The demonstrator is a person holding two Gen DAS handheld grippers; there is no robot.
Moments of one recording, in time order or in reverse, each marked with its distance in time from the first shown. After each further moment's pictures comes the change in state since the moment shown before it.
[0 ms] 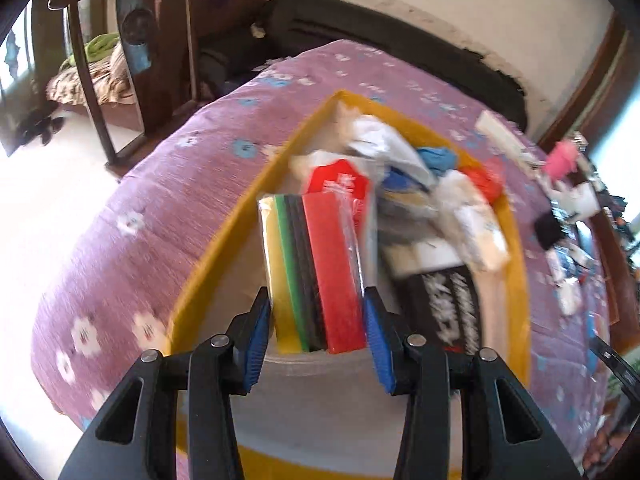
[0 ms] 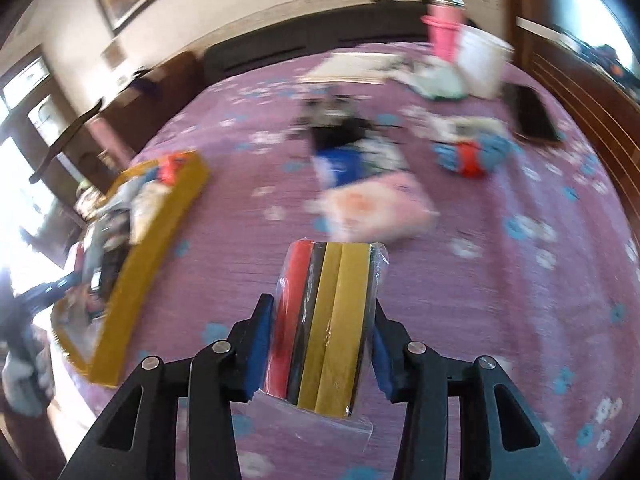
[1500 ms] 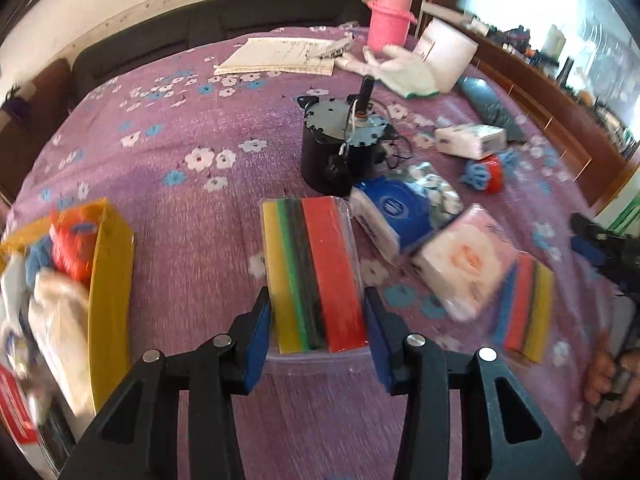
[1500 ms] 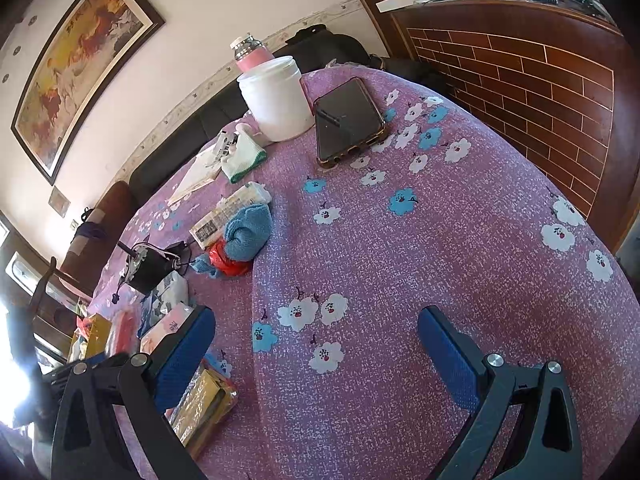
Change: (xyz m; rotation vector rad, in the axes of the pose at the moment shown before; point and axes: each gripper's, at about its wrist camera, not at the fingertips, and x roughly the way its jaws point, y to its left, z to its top) left arm 0.083 -0.318 -0.020 0.578 0.086 -0.191; right arm -0.010 -0.234 -0.003 0.466 -0.257 -0.077
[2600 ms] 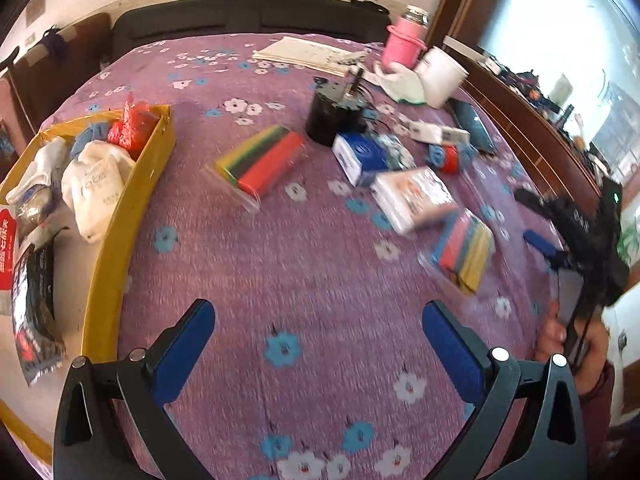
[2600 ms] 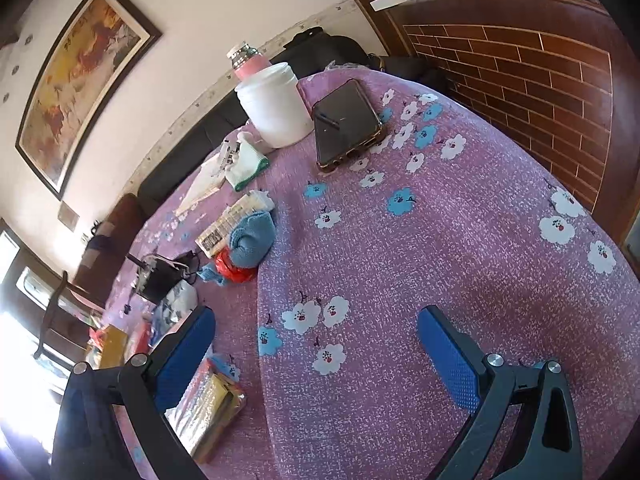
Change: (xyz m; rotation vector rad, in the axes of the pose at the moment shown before) left arm -0.056 -0.007 -0.071 -0.190 -0.039 -0.027; right arm -0.001 -0.002 0.001 0.025 -0.007 0.019
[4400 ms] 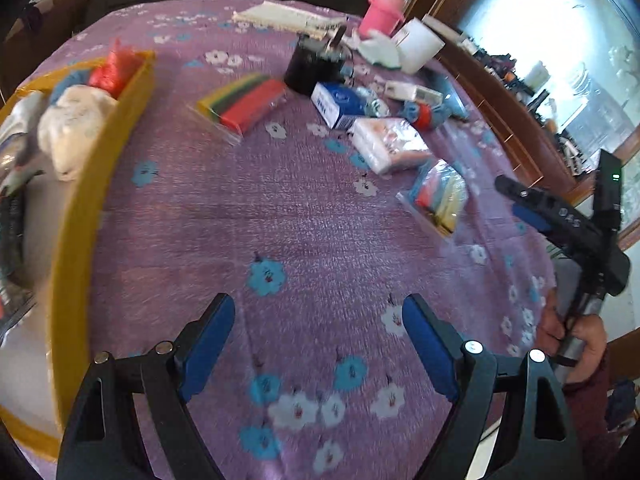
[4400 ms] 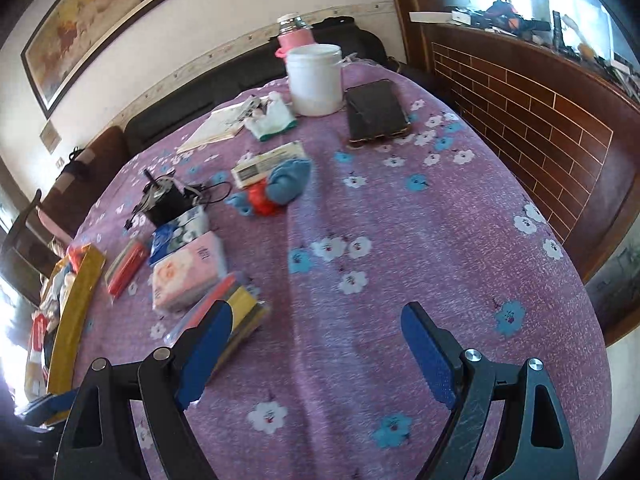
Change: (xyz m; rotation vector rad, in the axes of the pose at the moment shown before) left arm 0.002 0.008 -0.035 0.005 0.117 -0.136; right arm -0.037 0.044 -0.032 -0.208 0.056 -0.138
